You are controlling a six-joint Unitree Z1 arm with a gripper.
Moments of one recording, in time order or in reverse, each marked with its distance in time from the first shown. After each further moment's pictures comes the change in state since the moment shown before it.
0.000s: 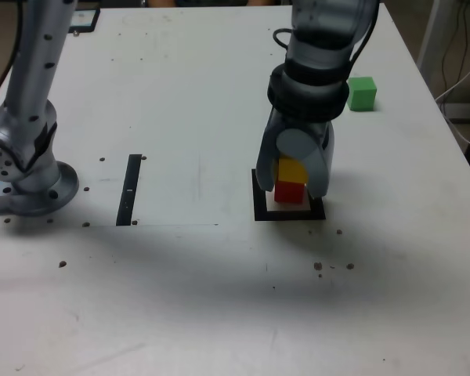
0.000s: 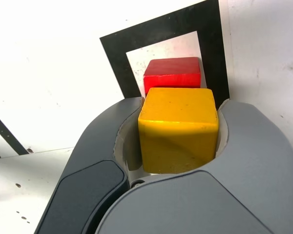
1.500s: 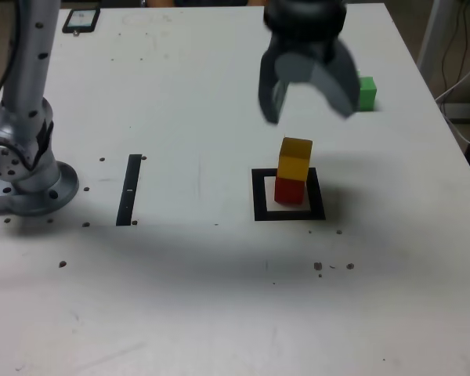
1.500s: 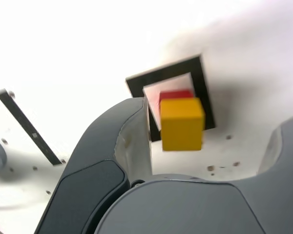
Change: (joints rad) arm 0.163 -0.085 -0.198 0.167 0.050 0.206
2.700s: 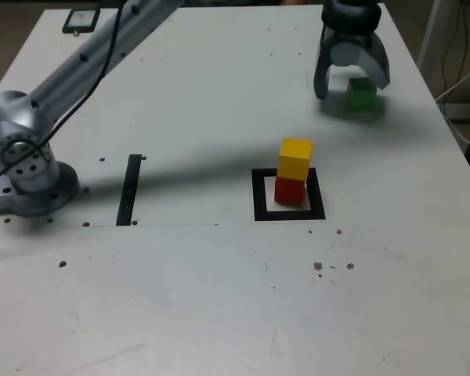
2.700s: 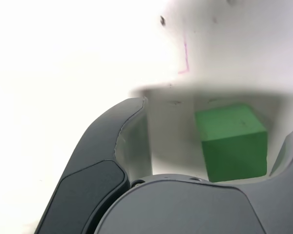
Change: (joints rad) arm 0.349 0.567 -0.677 0.118 0.029 0.267
